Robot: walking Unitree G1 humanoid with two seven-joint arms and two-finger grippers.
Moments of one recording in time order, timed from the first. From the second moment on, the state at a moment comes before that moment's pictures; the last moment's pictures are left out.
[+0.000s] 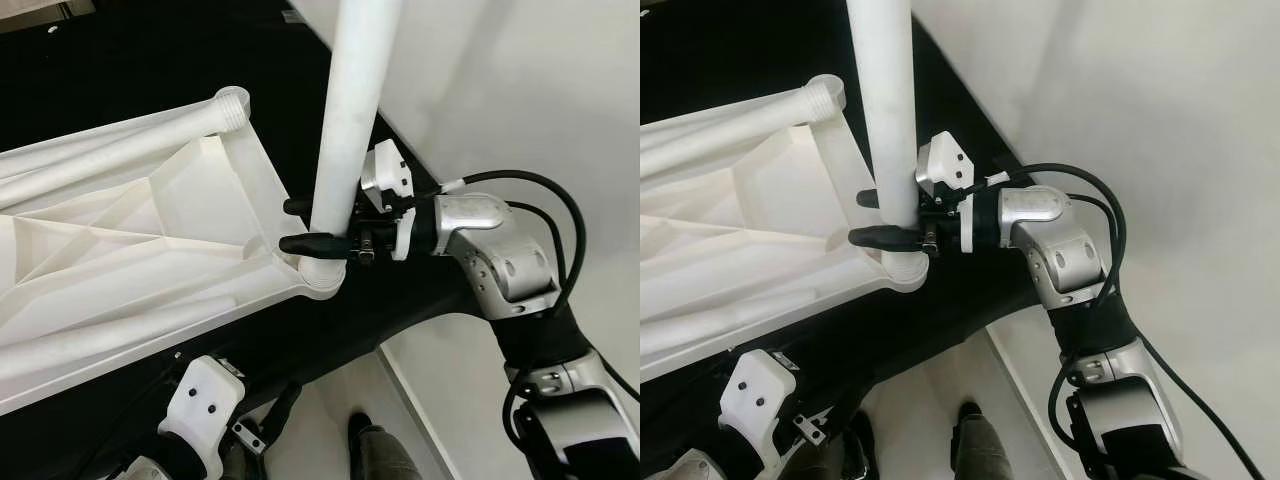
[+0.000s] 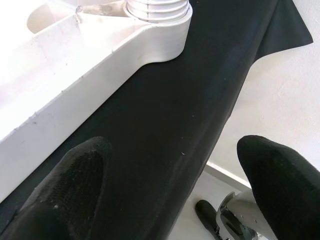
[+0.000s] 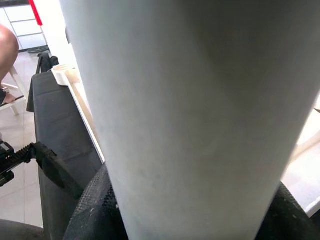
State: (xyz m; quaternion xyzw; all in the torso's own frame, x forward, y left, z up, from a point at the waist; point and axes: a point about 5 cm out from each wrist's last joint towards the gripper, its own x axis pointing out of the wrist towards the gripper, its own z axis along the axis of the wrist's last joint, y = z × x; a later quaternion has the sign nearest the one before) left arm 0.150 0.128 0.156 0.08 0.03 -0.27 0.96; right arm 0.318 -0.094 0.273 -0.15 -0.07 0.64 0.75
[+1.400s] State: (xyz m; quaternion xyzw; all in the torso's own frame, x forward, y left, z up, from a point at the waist) left arm 0.160 0.129 0.152 0.08 0.02 -0.27 0.96; right arm 0.305 -0.088 0.255 -0.11 -0.02 0.67 0.74
